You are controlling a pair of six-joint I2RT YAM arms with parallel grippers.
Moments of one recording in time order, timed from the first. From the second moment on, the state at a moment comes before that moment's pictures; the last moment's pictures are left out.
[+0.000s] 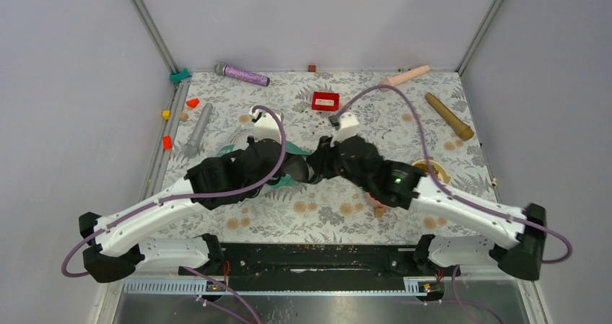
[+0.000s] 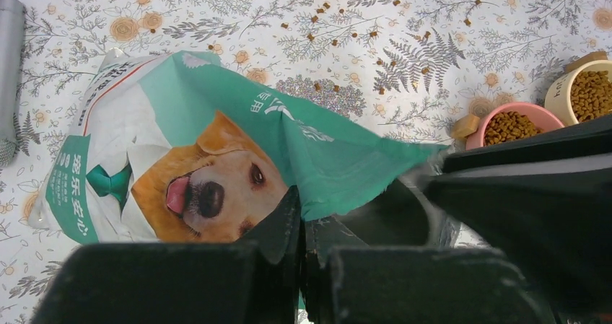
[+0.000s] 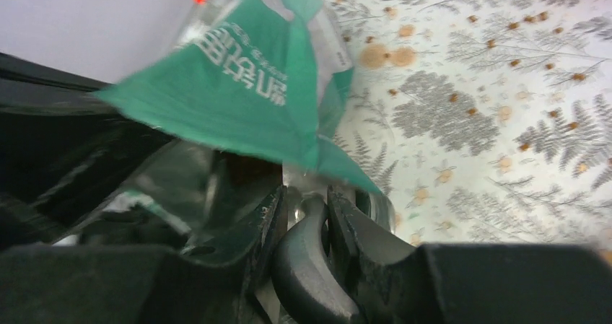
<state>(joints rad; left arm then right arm) -1.11 1.08 1.23 -0.81 -0.70 -0.57 1.02 1.13 1.06 -0.31 0.24 0.60</state>
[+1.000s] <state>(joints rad) -1.11 1.07 1.21 -0.85 -0.68 -0.58 1.12 1.45 0.96 0.06 0.40 0.94</state>
